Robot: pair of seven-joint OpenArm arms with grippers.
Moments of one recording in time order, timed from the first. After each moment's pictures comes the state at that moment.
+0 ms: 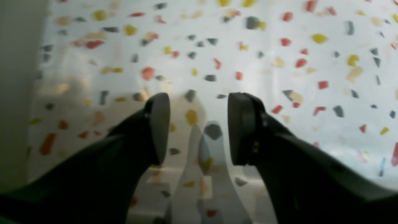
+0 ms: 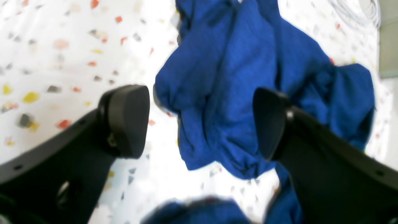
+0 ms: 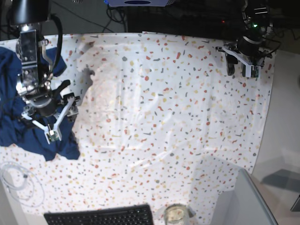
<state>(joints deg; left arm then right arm) 27.6 -10.3 -20.8 86.2 -4.0 -19.3 11.7 -2.1 9.6 0.1 84.5 -7.0 10.0 -38.8</state>
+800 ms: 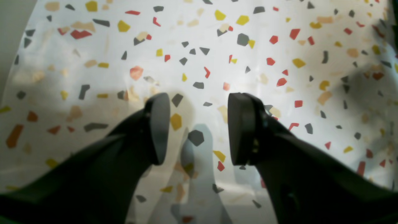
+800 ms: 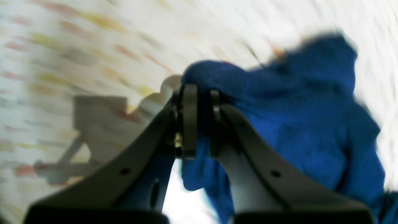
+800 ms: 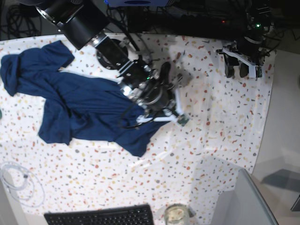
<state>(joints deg) 27.9 -11.2 -20.6 85.3 -14.6 -19.3 11.7 7.7 -4.9 -42.7 74.9 -8.0 6.0 -39.9</state>
